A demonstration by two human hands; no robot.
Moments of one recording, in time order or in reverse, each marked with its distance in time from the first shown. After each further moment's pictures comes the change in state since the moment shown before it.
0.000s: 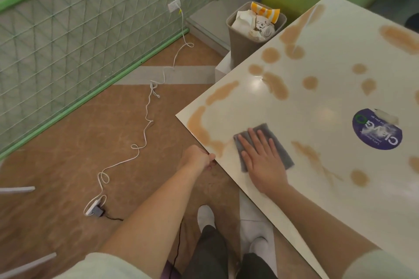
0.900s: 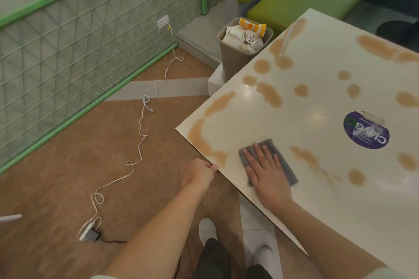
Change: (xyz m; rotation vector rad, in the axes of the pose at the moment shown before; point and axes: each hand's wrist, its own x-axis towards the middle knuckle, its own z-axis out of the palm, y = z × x) left_hand 0.003 -0.014 -0.001 0.125 -0.007 0.136; right_hand -0.021 -0.009 0.003 0.029 0.015 0.087
